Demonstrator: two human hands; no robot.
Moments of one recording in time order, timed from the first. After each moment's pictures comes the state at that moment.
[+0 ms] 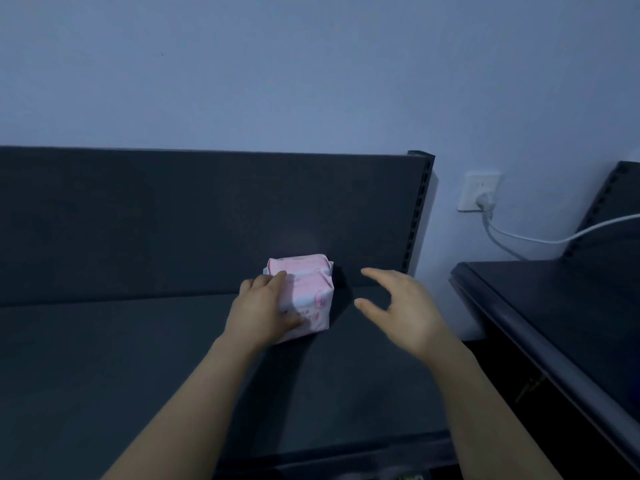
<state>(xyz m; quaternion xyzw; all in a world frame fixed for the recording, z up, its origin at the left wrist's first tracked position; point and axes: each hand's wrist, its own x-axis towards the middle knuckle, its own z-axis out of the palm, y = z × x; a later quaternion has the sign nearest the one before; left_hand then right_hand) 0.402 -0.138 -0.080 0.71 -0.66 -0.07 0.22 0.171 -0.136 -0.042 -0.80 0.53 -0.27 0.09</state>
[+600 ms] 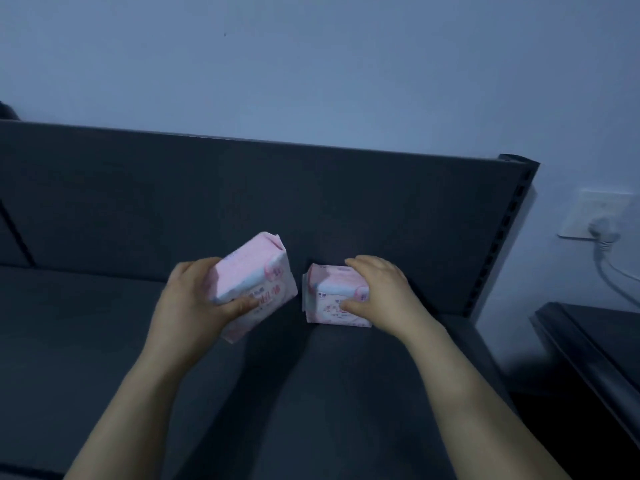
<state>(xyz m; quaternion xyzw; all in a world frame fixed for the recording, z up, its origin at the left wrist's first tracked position) 0.476 -0.093 -0.058 0.74 -0.47 -0.05 0.47 0.249 -0.247 -0.060 -0.88 0.42 -0.19 0.08</state>
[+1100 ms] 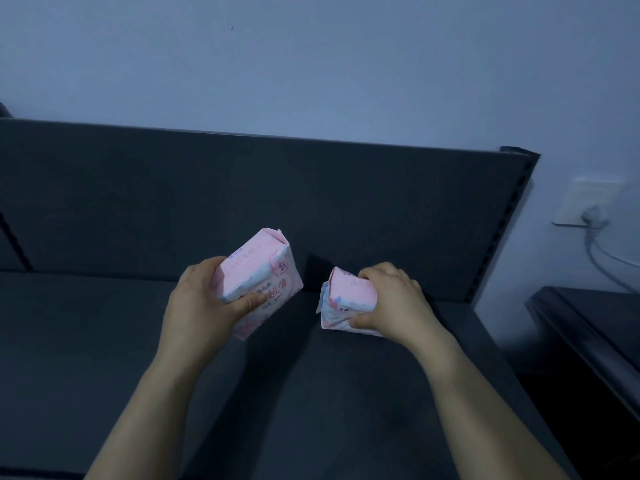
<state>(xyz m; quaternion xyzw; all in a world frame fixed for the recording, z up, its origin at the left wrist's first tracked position) 0.492 -0.087 -0.065 0.73 -0.45 -0.08 0.50 0.258 -0.219 -0.071 -0.85 0.49 -0.17 0.06</state>
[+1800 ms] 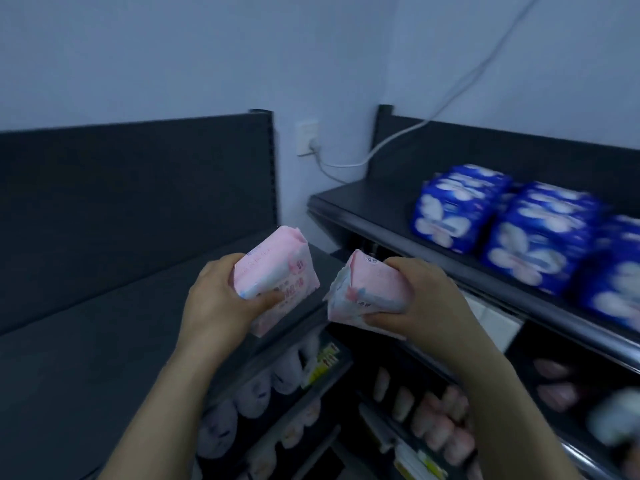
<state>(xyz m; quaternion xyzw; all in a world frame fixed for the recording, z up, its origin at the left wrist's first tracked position) 0.395 -0.014 -0.053 0.46 -0.72 -0.31 0.42 0.169 0.119 -0.025 -0.59 0.76 -0.28 -0.02</state>
